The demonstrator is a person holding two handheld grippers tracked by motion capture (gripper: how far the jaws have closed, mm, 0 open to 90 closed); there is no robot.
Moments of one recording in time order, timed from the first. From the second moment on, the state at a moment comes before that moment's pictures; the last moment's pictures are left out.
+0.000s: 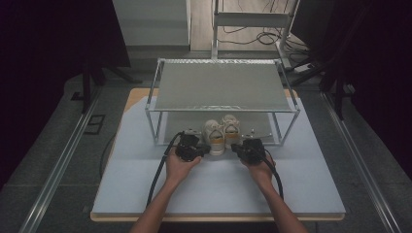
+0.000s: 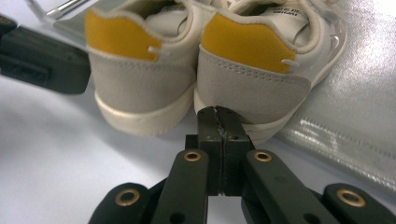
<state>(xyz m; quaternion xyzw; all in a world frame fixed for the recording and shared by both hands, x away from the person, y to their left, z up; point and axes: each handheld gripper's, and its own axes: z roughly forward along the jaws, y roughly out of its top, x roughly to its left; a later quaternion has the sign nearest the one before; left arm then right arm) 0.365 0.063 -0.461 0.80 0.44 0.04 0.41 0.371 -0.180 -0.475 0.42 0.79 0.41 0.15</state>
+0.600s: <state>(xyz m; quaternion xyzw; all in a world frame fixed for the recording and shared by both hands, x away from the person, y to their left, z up) 0.368 0.059 -0.460 0.80 0.44 0.05 0.40 0.386 -0.174 -0.478 0.44 0.79 0.41 0.15</state>
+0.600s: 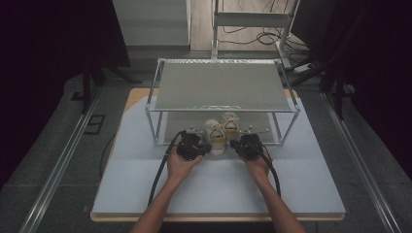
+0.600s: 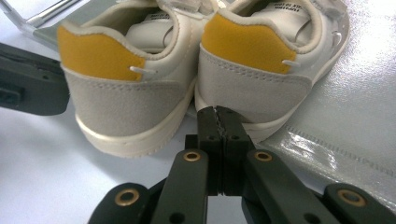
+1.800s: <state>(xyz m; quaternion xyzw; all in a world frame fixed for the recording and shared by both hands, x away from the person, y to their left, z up) 0.411 0.057 -0.458 0.81 0.44 0.07 0.38 0.389 -0.176 -0.480 0.43 0.79 0.40 0.14</state>
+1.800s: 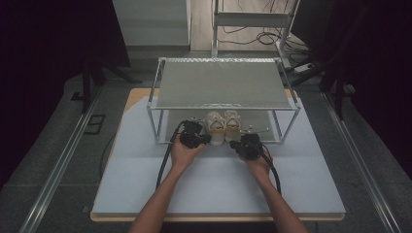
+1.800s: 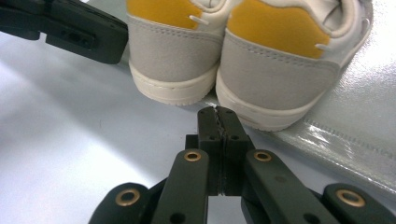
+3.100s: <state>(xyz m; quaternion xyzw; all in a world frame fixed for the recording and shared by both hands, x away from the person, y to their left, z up) 0.424 0.051 -0.461 0.77 0.51 0.05 0.37 0.404 -0.172 -0.469 0.43 0.79 0.40 0.18</state>
